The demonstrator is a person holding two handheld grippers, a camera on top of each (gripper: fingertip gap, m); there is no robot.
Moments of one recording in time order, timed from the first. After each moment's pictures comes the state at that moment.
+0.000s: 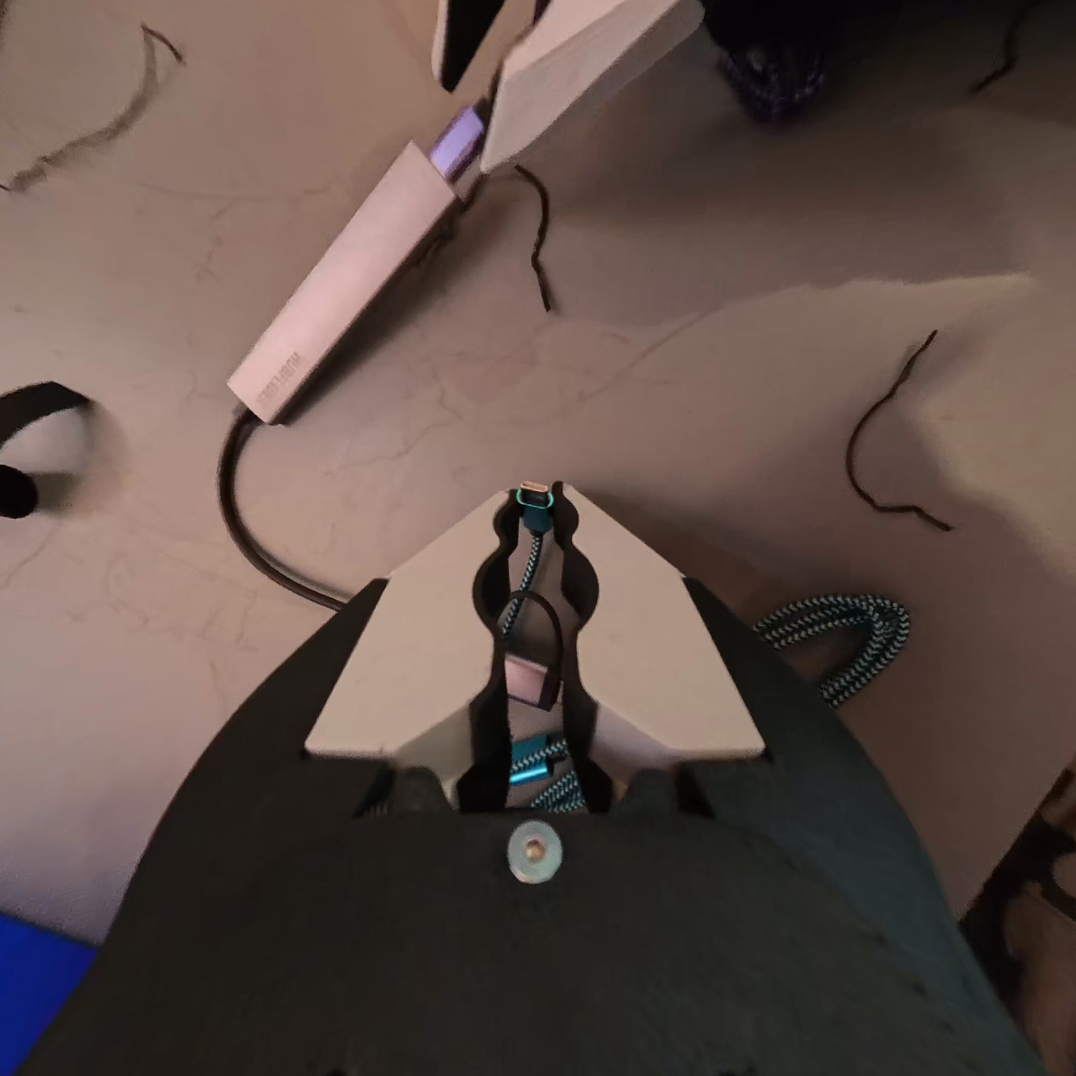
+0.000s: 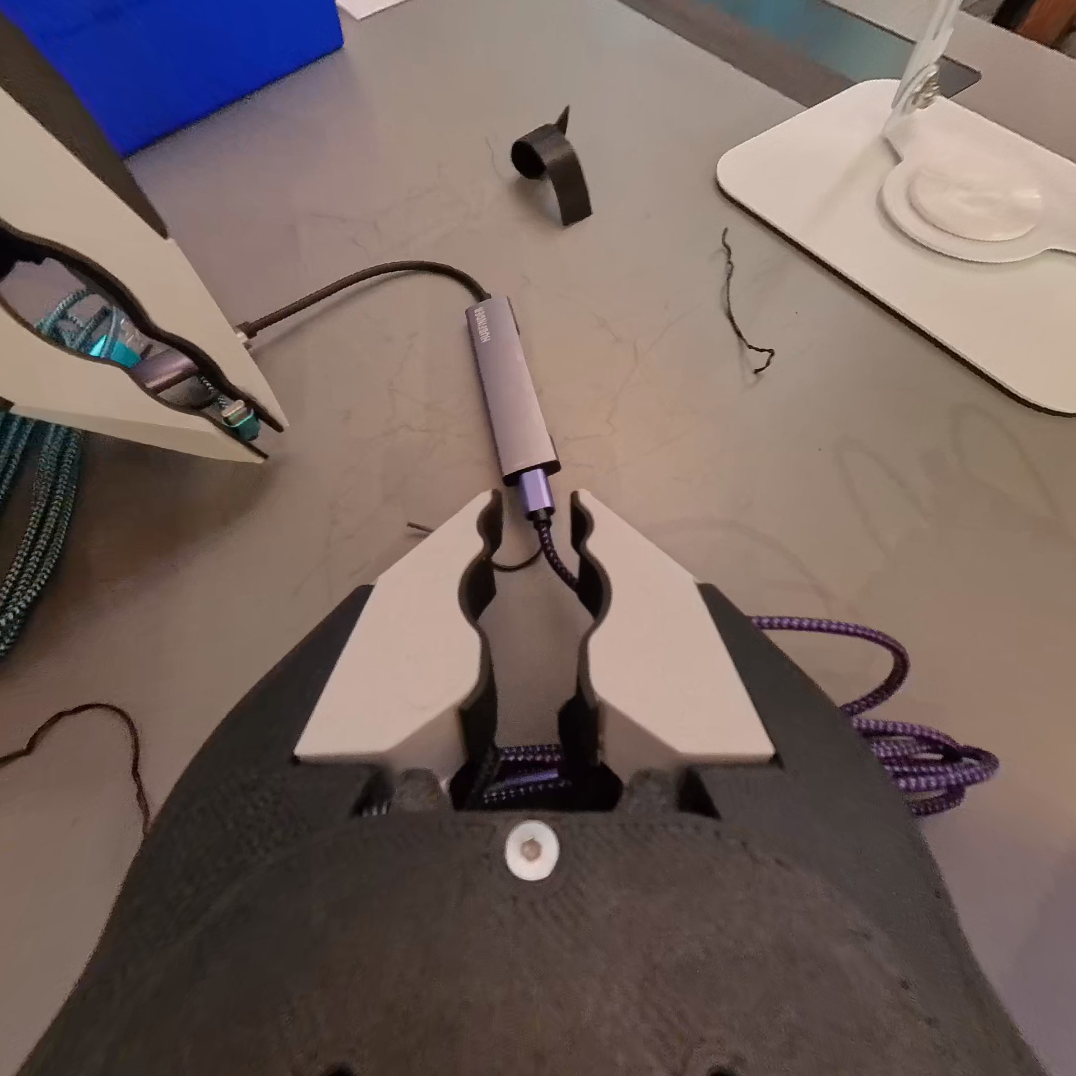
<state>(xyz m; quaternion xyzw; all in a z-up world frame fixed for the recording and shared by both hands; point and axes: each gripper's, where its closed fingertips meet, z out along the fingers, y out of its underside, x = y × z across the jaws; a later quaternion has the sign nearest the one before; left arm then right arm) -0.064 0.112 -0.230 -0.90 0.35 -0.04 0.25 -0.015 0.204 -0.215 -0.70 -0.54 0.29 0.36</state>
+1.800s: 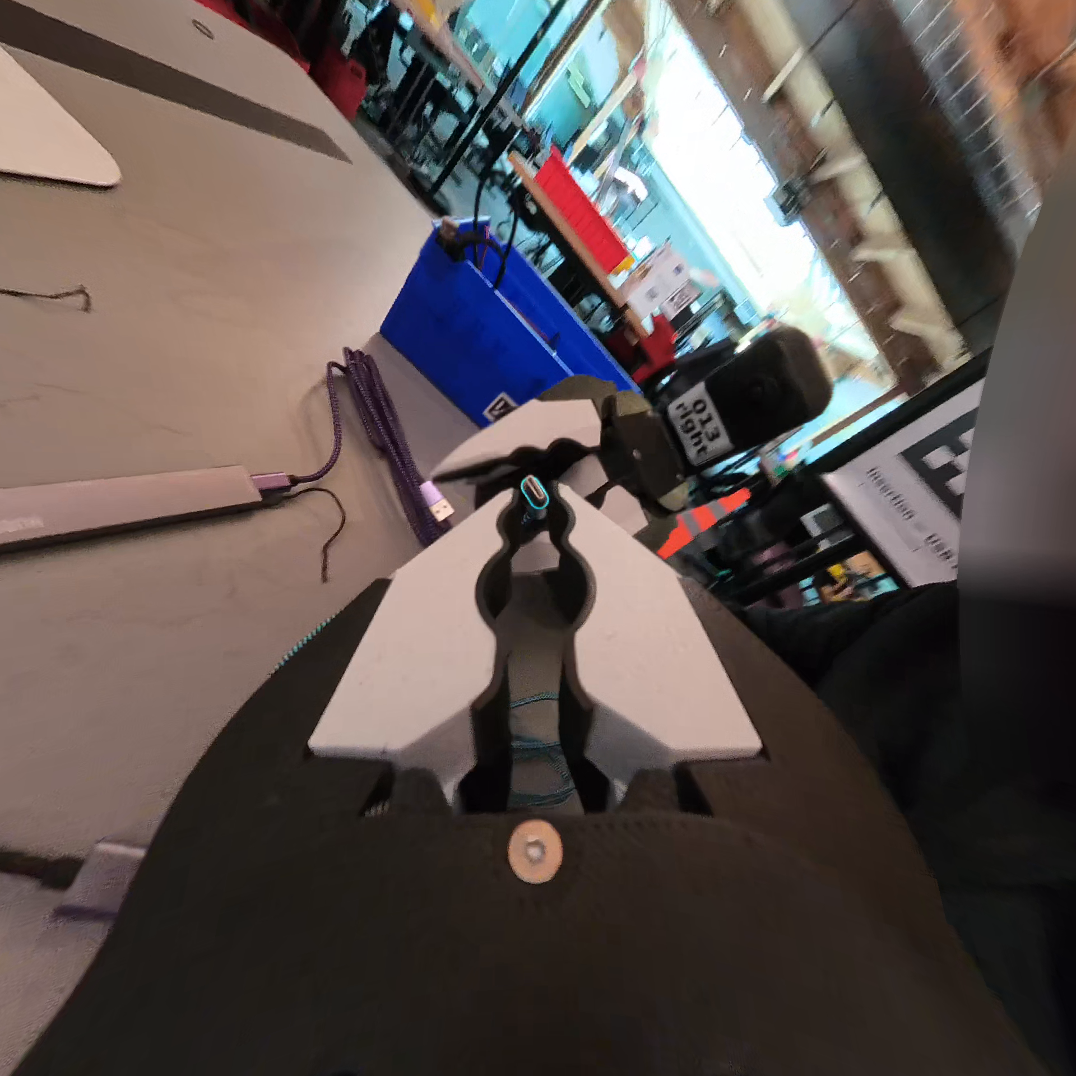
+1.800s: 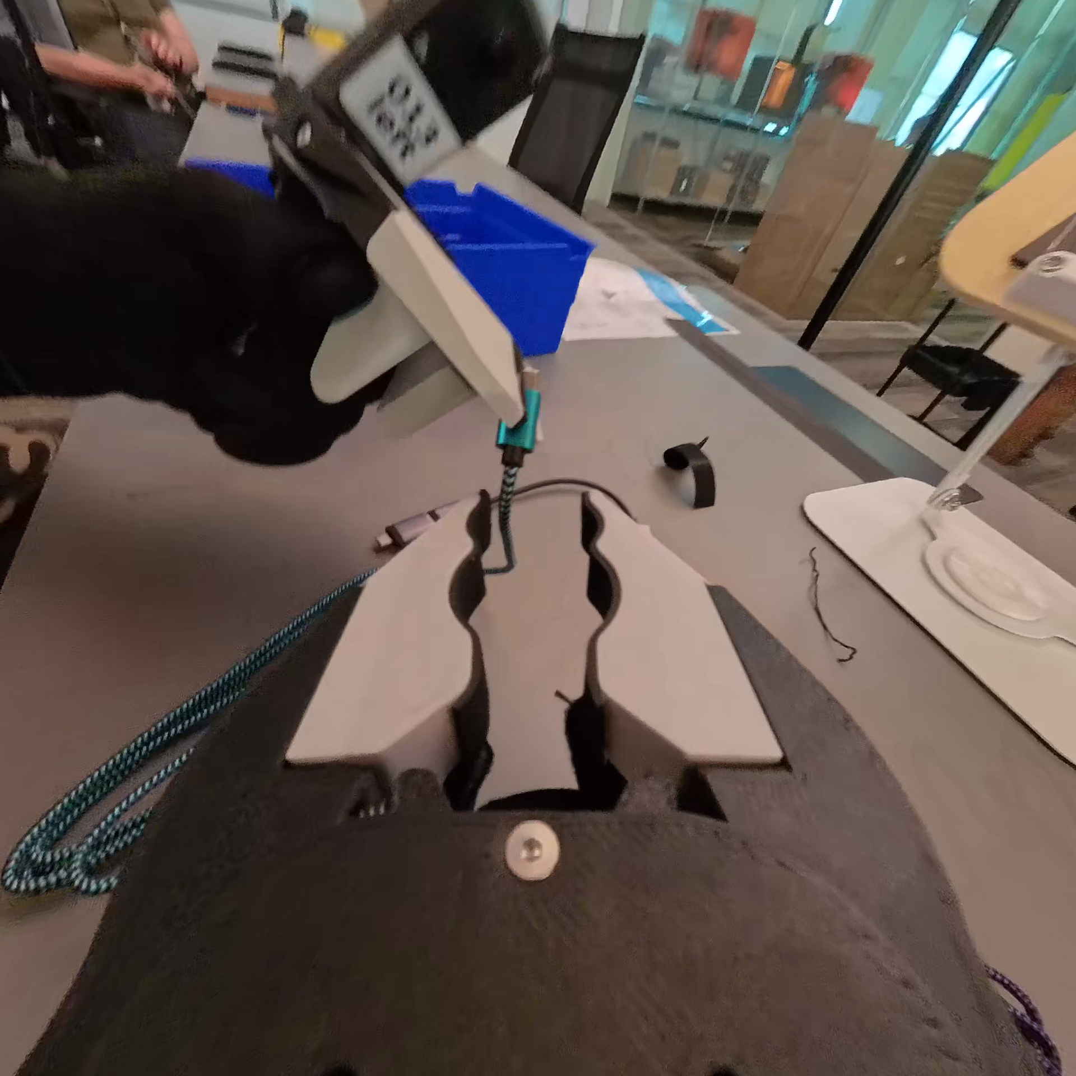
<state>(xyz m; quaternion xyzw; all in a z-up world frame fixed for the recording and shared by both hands) -0.035 0.119 -0.106 -0.74 0.08 -0.52 0.41 -0.053 0.124 -0.135 -0.51 -0.59 0.39 0.48</state>
